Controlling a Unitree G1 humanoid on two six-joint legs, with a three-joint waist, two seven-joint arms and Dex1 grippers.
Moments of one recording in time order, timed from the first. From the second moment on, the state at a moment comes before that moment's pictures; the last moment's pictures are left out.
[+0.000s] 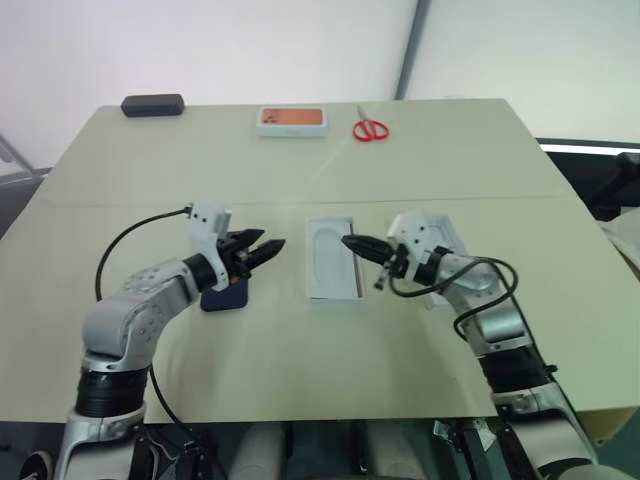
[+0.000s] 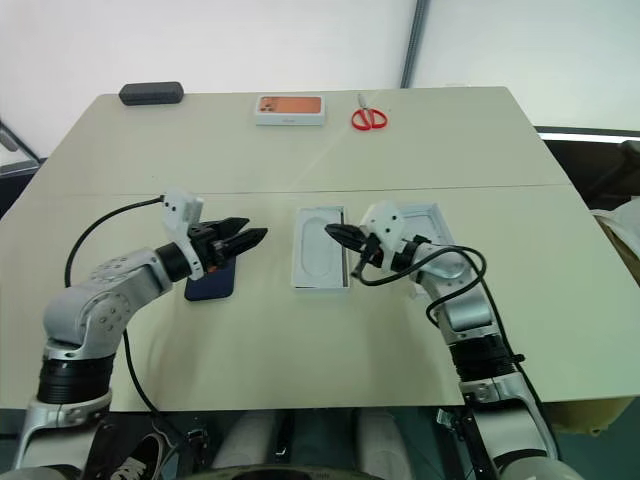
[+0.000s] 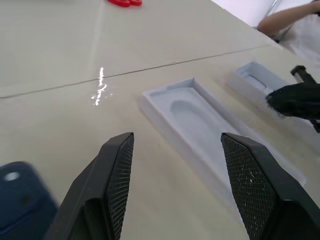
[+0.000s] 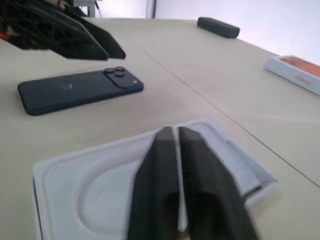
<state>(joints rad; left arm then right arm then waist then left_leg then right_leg) -0.30 0.53 0.13 -0.25 -0.59 0.73 -0.61 -0.45 -0.35 0.15 0.14 0.17 0.08 0.83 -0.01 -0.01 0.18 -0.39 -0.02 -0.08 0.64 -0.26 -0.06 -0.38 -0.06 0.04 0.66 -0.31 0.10</state>
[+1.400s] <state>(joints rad) -0.30 0.58 0.36 -0.12 -0.79 0.88 -0.61 -0.56 -0.35 0.26 0.16 0.01 0.17 0.81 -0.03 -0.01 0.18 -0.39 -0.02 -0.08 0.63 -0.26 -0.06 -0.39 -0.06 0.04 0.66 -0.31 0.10</state>
